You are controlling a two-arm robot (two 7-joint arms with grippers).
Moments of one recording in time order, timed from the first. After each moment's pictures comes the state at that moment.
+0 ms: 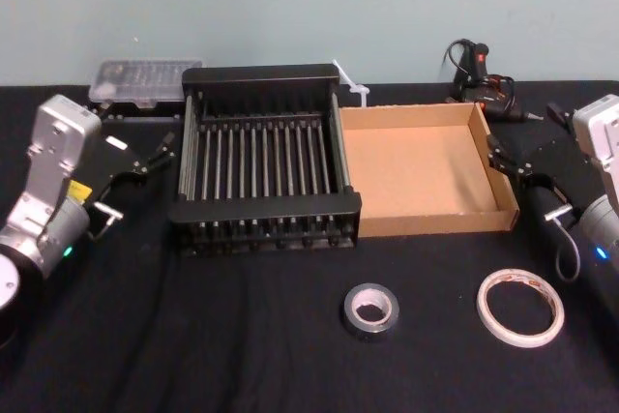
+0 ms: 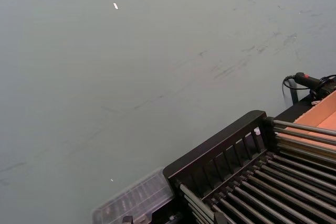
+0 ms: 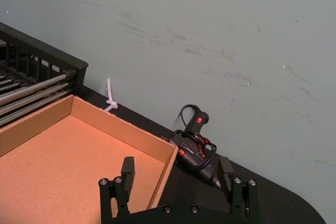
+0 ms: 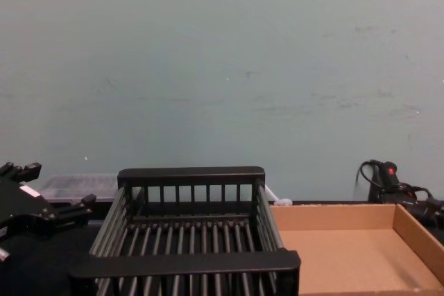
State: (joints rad) left arm -0.20 0.60 0.45 -1.41 -0.25 -0.12 0.03; right arm 0.20 0.60 -0.45 -1.41 0.25 -0.12 -0.03
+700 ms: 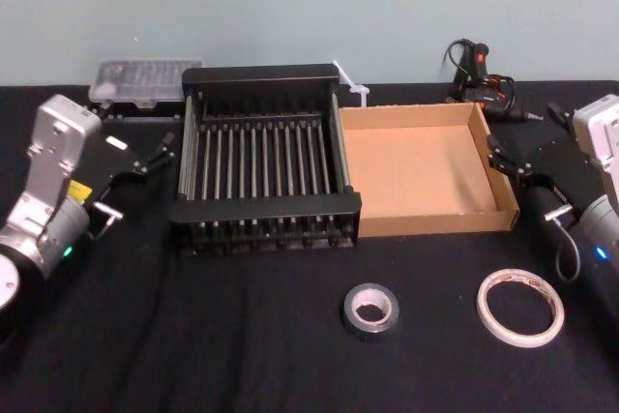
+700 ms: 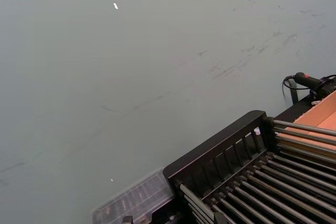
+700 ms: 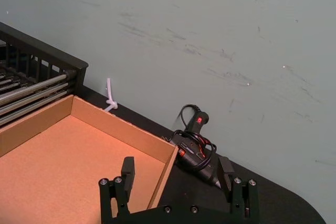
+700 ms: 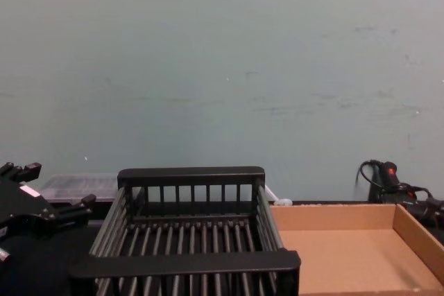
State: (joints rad) left arm -0.20 0.60 0.45 -1.41 -0.25 -0.12 0.03; right arm 0.20 0.60 -0.45 -1.41 0.25 -0.12 -0.03
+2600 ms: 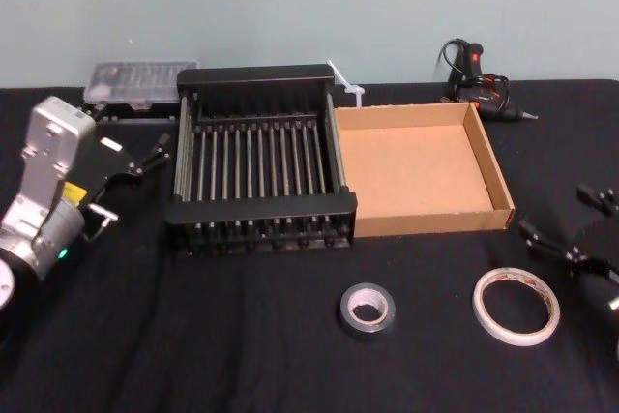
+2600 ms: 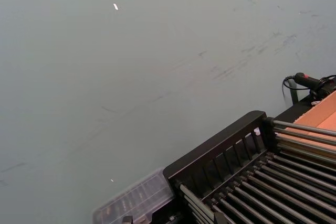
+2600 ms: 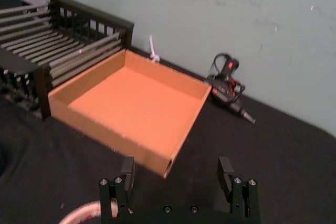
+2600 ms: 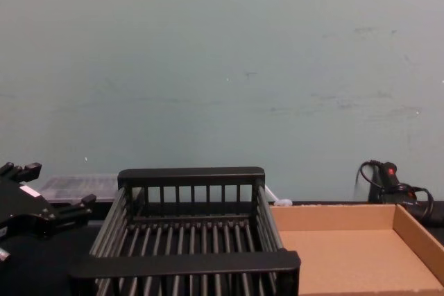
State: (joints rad) left arm -0.20 0.60 0.45 -1.41 -0.25 -0.12 0.03; right arm -0.21 0.79 -0.21 -1.78 0.42 0.05 0.11
